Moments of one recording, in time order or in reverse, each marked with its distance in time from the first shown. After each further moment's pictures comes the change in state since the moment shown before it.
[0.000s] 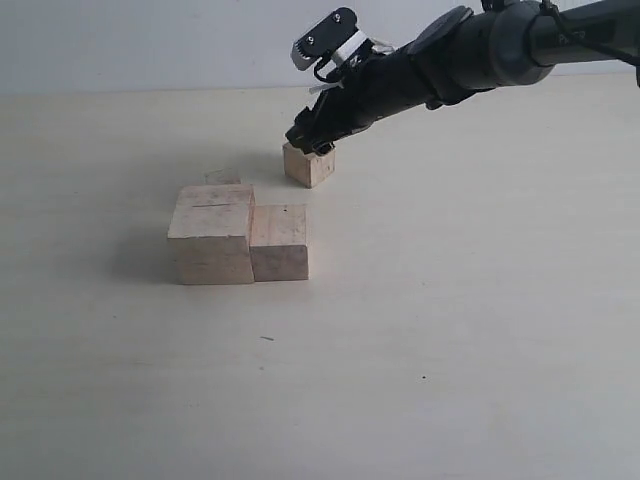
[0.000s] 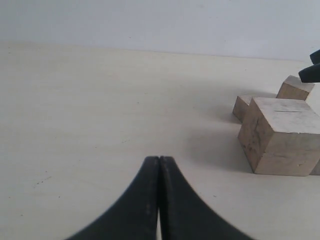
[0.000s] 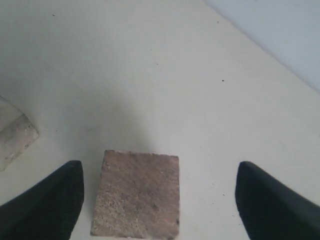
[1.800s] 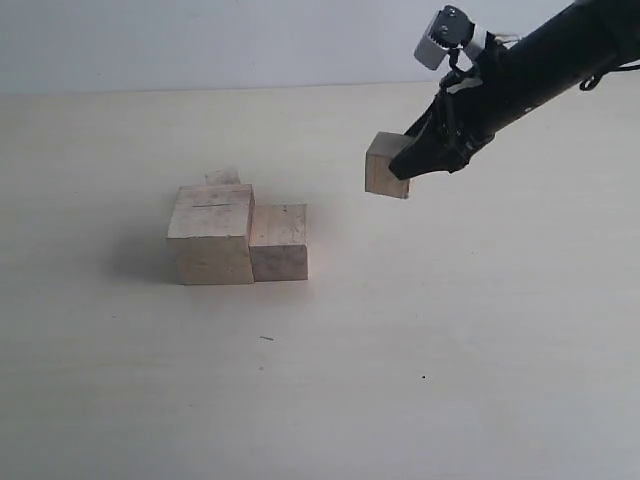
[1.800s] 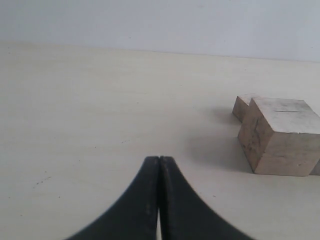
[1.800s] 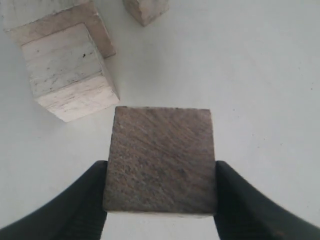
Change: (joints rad) left arm 0.000 0.000 0.000 0.000 0.000 0.000; right arm -0.263 -0.272 0.254 -0.151 0.594 -0.156
